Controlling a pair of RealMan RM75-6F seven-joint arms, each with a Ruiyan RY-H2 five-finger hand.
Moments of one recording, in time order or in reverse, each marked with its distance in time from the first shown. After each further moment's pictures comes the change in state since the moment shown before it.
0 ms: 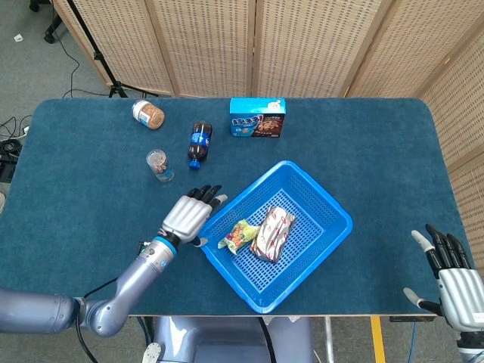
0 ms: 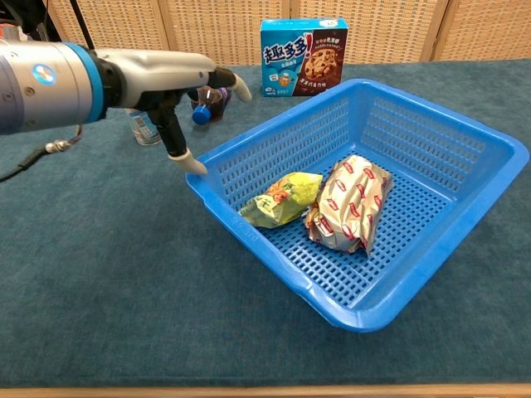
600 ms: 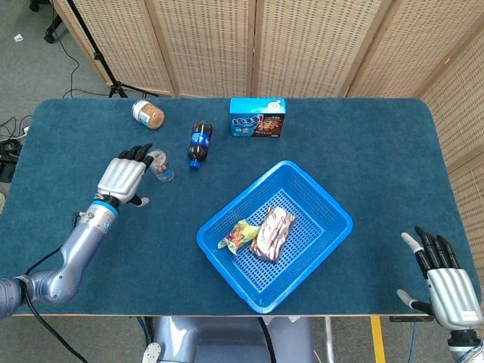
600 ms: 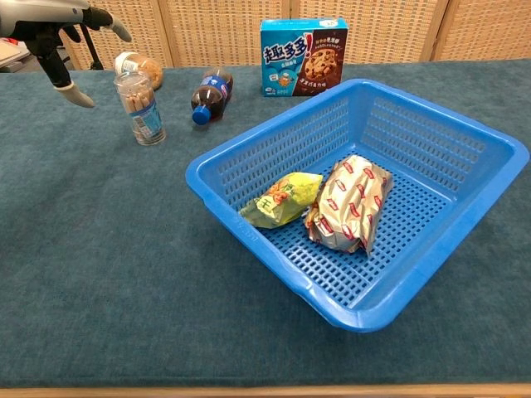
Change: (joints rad) left arm 0.062 0.239 0.028 0.182 0.036 -0.109 -0.156; right arm 0.010 -0.023 -0.005 -0.012 0.005 -0.034 -0.070
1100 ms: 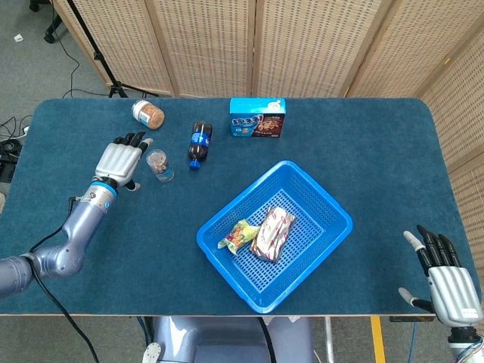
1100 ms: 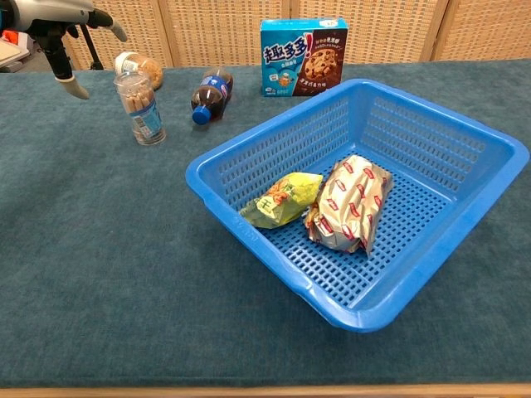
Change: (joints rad) left arm -0.091 -0.058 0.020 0.218 -0.092 -0.130 0.026; right arm 0.008 -0.006 0.012 0.009 0.041 -0.019 -0.001
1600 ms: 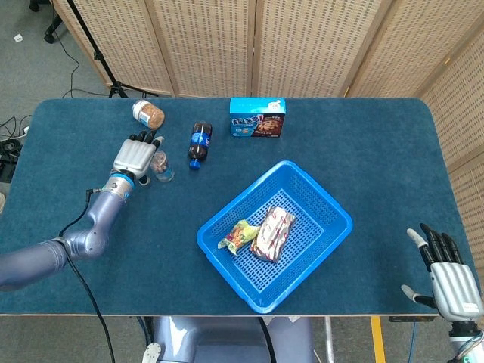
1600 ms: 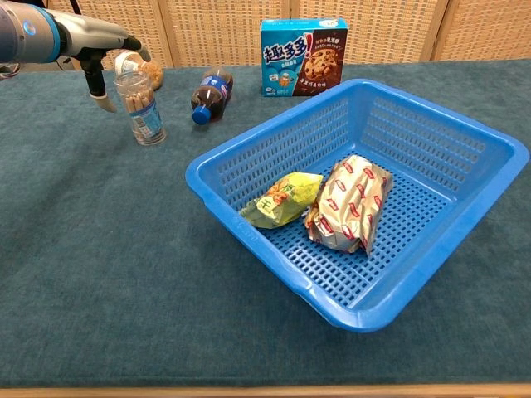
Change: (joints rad) left arm -0.090 -0.196 0.034 0.297 -0.061 -0.103 0.020; right arm 0.018 -0.007 0.015 0.023 0.061 -0.045 0.010
